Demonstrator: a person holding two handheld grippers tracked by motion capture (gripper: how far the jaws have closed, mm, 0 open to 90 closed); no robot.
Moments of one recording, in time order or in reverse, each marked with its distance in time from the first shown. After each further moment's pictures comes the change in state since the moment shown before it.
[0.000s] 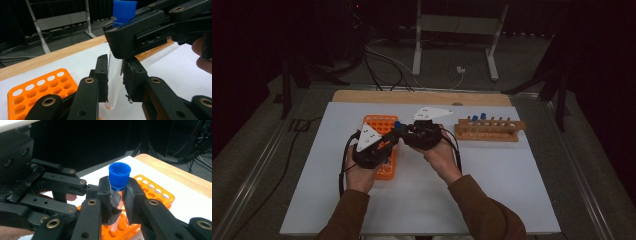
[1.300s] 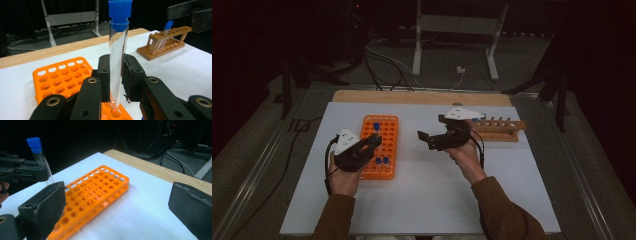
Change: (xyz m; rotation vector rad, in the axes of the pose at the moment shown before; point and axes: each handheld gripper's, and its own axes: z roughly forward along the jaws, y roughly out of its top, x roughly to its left) left arm 0.032 -0.026 -0.026 -0.013 0.049 -0.086; right arm -0.052 -0.031 -0.048 -0.028 -0.166 0.064
